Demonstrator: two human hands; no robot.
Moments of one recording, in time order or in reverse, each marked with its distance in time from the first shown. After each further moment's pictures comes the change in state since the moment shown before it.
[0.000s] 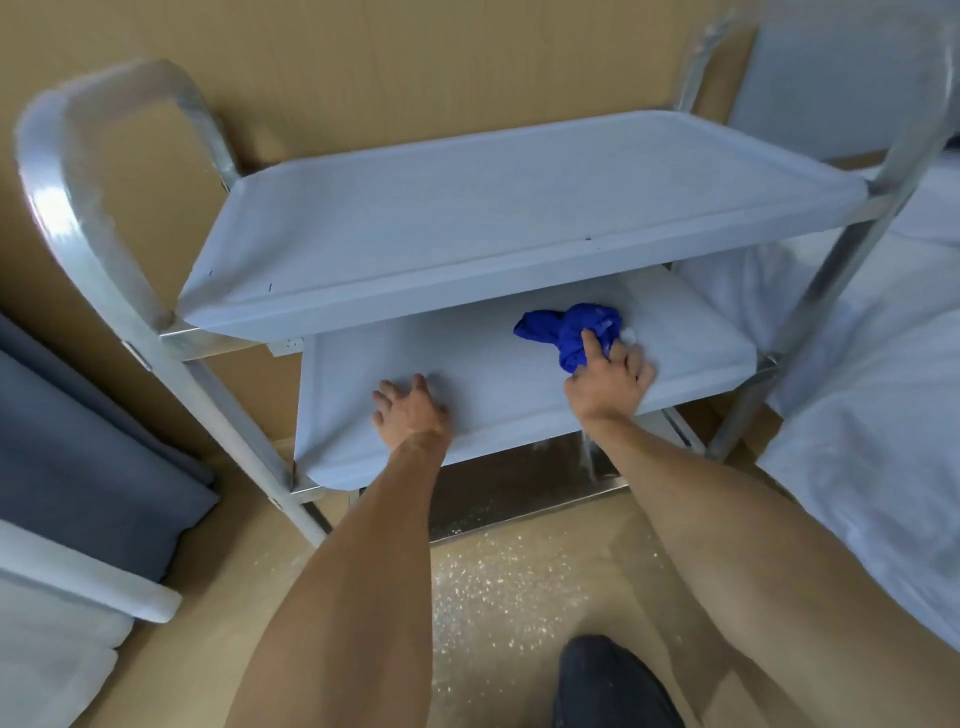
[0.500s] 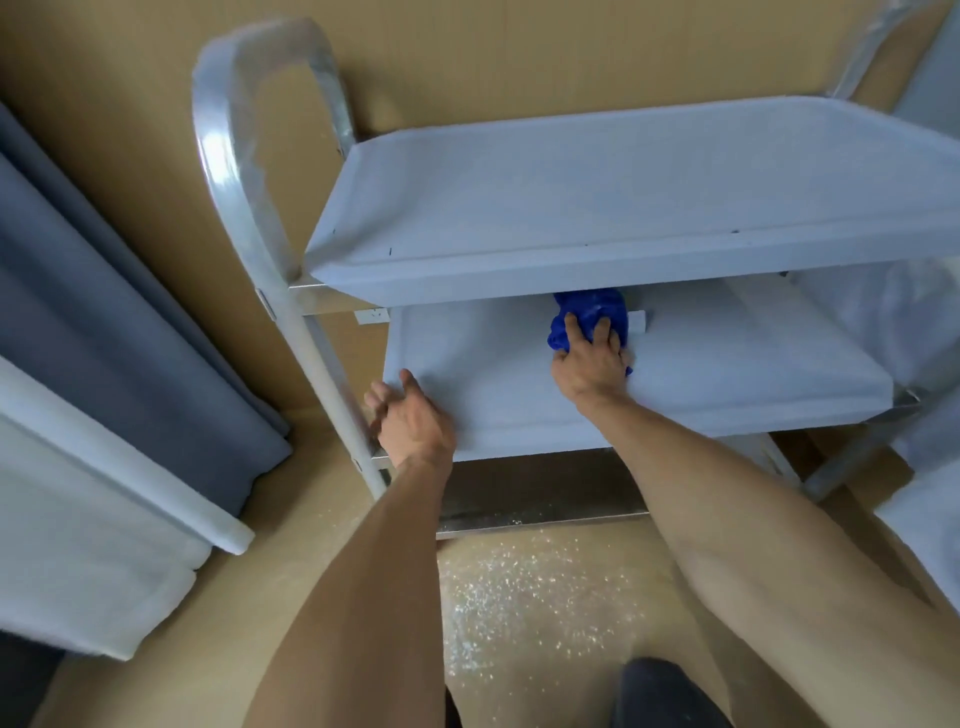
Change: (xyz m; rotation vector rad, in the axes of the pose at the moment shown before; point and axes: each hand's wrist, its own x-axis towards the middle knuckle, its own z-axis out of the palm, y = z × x) left_hand 0.006 -0.098 -0.010 -0.062 0.213 -0.213; right_hand -0.003 -0.127 0.037 0.040 -0.204 -0.271
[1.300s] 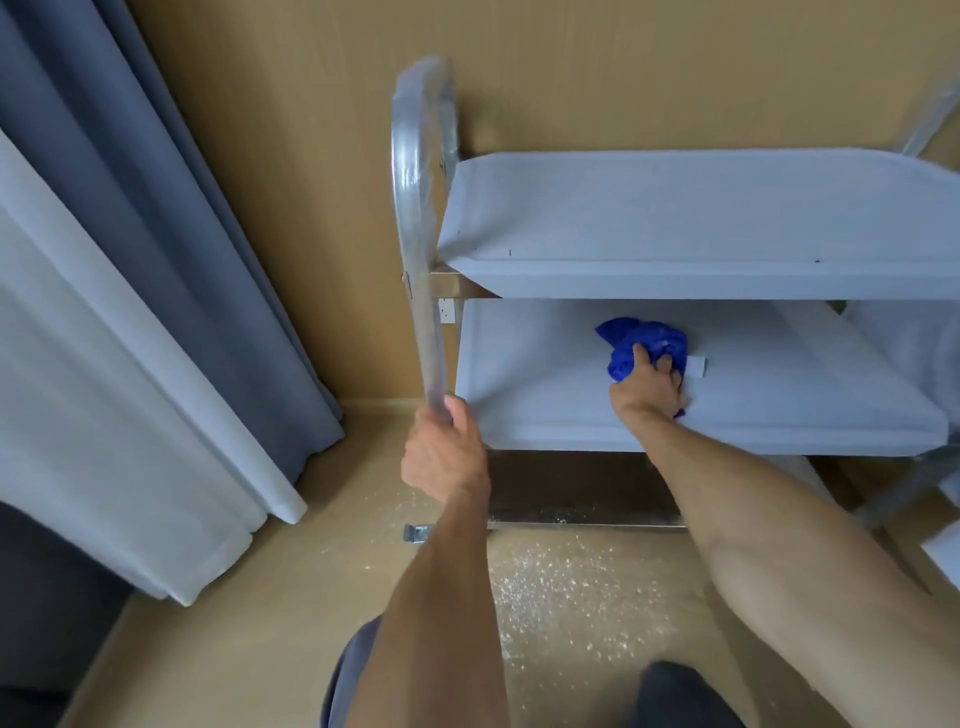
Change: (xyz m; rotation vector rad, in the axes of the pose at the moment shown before) left_hand -0.062 -0.056 -0.054 -0.393 0.275 -0.327; right_hand -0.045 -0.028 -0.011 0.136 0.005 0.205
